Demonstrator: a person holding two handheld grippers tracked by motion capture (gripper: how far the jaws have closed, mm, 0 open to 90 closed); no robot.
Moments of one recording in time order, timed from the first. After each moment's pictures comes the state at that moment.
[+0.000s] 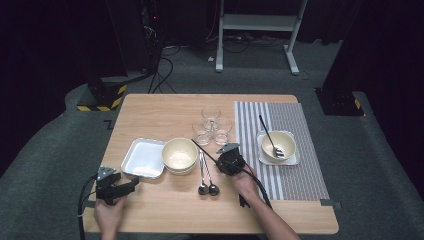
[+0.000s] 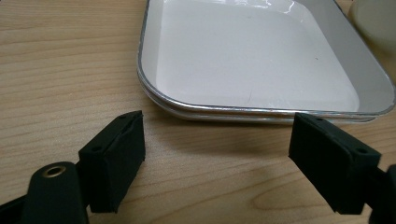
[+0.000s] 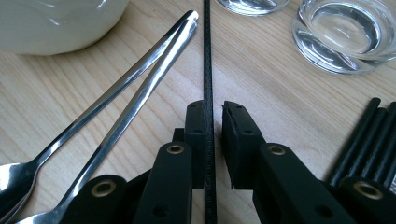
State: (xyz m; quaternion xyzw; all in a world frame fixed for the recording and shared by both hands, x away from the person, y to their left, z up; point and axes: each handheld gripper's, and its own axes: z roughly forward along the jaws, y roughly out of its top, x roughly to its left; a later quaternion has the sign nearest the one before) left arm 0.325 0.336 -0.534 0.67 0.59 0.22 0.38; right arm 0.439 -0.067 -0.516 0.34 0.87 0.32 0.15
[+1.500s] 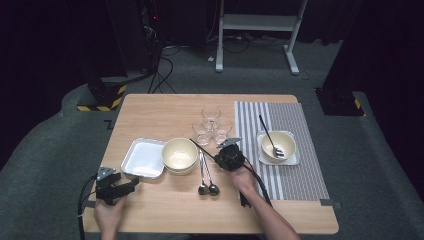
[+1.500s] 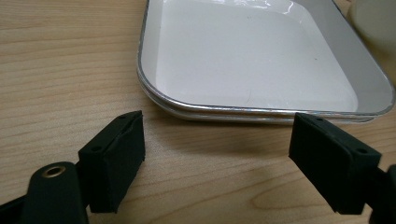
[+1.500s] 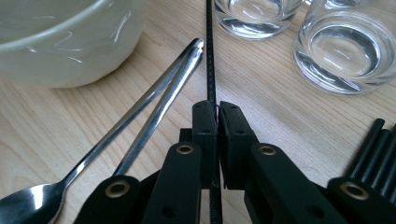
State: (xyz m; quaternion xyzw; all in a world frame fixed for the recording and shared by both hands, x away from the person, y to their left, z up) left arm 0.324 0.336 -0.534 0.67 0.59 0.22 0.38; right arm 0.446 -0.067 -0.502 0.35 0.86 0.34 0.12
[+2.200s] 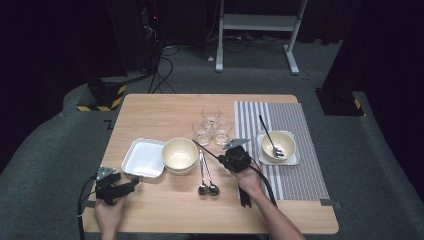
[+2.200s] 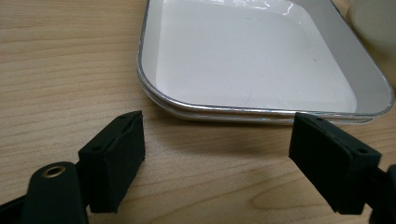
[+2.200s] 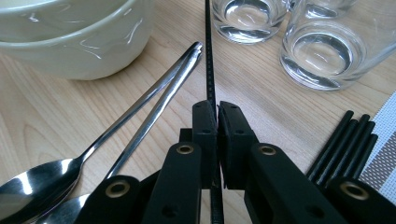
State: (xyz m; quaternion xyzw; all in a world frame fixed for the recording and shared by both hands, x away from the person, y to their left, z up) left arm 0.324 0.337 -0.534 0.67 0.59 0.22 0.38; right arm 0.435 -0.086 -0.491 0.34 0.86 0.36 0.12
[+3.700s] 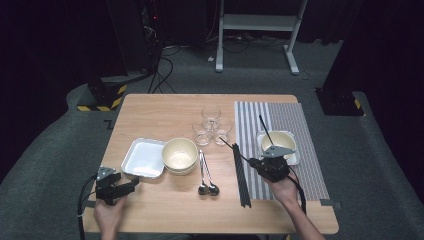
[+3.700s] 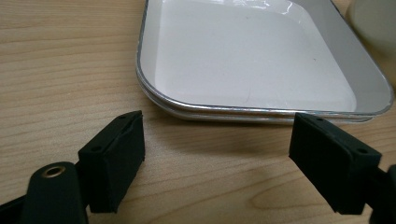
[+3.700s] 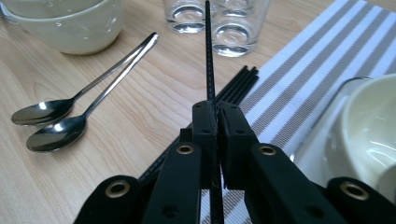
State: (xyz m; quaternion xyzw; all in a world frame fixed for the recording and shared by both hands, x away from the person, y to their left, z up) left arm 0.324 0.336 -0.535 0.67 0.59 0.22 0.38; right arm 0.393 -0.189 -0.465 0.35 0.83 0.40 0.17
